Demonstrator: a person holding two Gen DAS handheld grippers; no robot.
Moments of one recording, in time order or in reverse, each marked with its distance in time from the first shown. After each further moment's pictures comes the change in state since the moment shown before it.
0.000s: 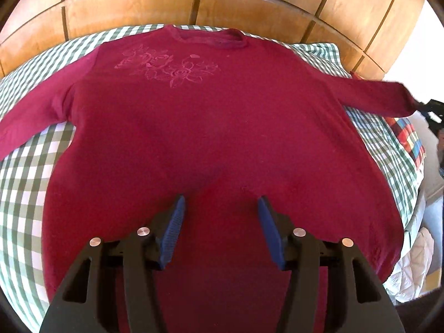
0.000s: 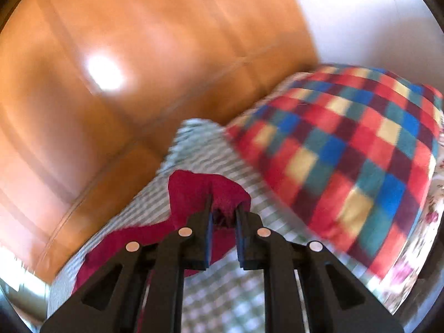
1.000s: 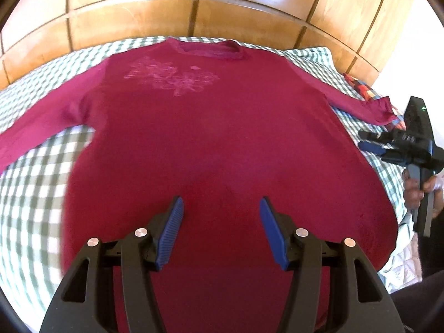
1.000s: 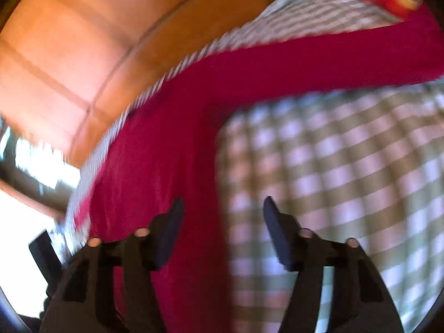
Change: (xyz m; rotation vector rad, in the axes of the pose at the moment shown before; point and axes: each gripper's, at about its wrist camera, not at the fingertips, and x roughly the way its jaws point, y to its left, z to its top) left arm -0.033 0.002 -0.018 0.035 -0.046 0.017; right arm 0.070 0.147 -0.233 -0.417 0.585 0.351
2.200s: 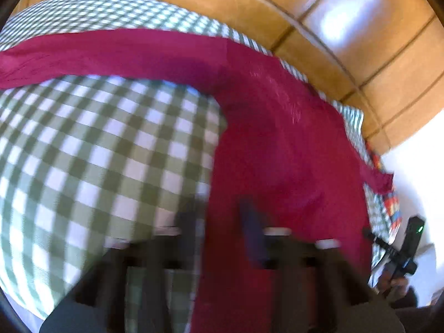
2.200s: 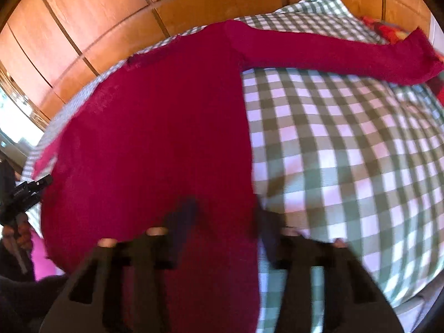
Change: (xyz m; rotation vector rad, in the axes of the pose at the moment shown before) left arm -0.026 0.138 -0.031 -0.383 -0.006 -0.081; right arm -0.026 0.033 -0.071 -0.167 -0.040 -0.252
